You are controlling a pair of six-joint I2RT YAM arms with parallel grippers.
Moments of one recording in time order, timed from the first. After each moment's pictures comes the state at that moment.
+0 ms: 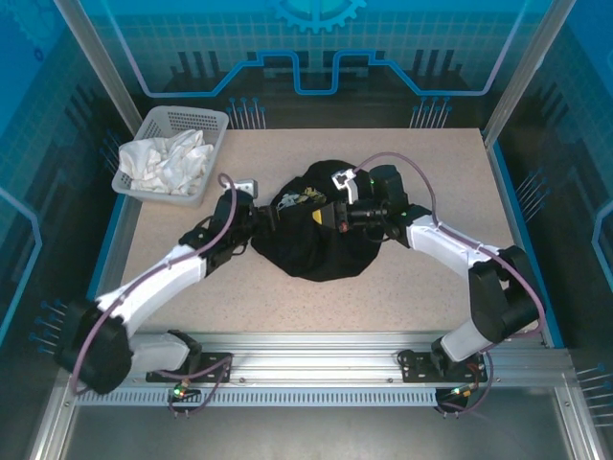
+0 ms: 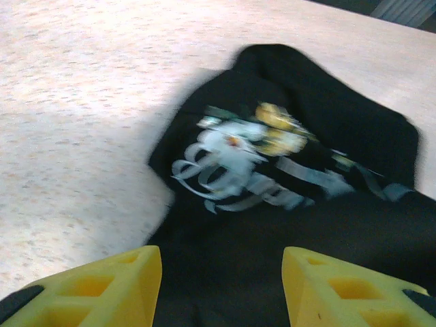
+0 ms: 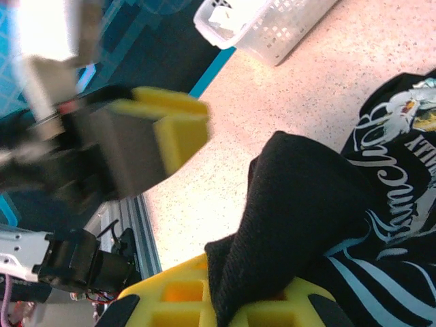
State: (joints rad) left arm -0.51 1.18 0.80 -0.20 -0.12 -0.50; right arm 0.44 1.55 0.99 0.03 -0.82 0.40
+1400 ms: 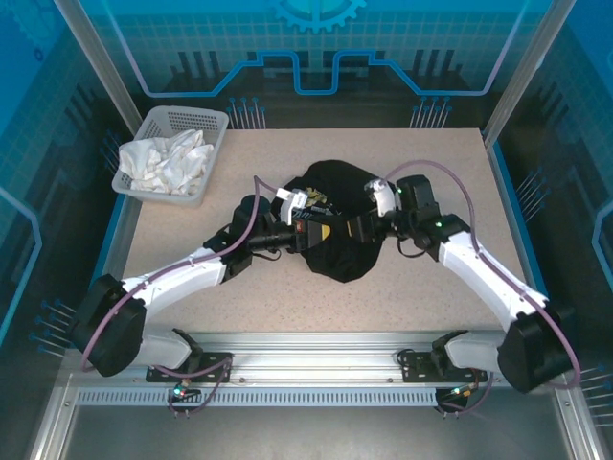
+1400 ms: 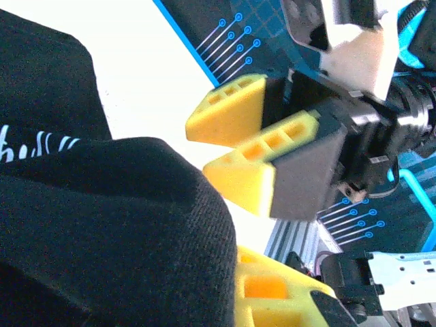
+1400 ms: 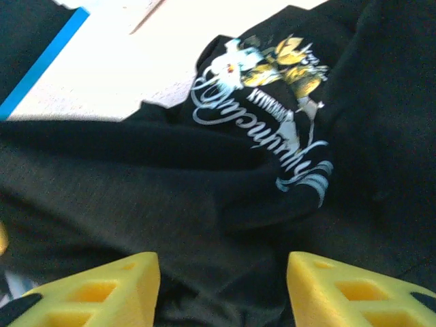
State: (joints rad) left arm -0.59 1.35 0.77 0.28 0.57 -0.65; right arm 0.37 1.21 0.92 -0.44 -0.45 0.09
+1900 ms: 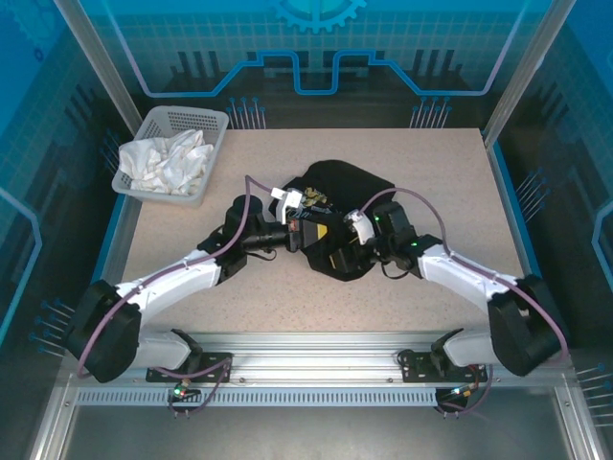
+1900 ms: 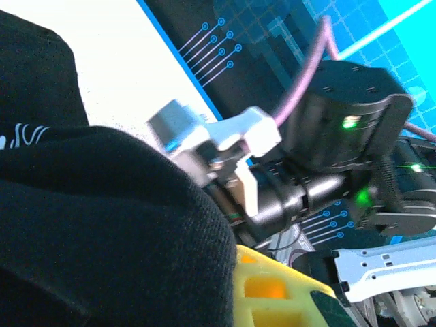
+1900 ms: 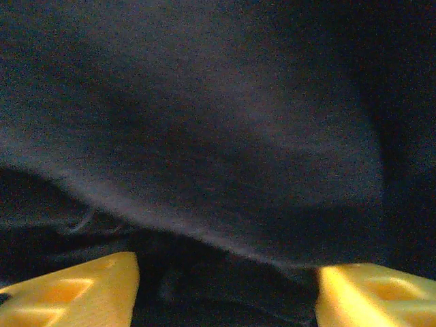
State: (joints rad) left arm -0.56 1.31 0.74 0.32 0.63 -0.72; right arm 0.50 1.37 0.73 -0.18 -0.49 0.11
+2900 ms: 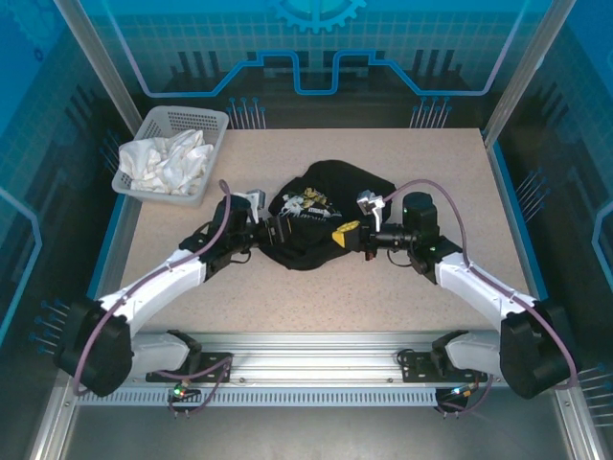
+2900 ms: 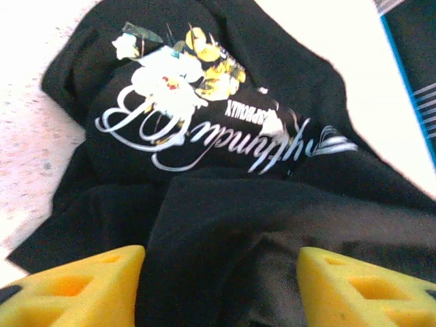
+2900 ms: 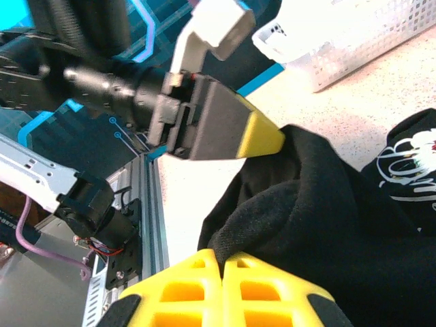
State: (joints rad) left arm -0.48 1.20 0.76 -0.20 0.12 -0.58; right arm 0.37 1.22 0.66 0.20 -0.95 0.23
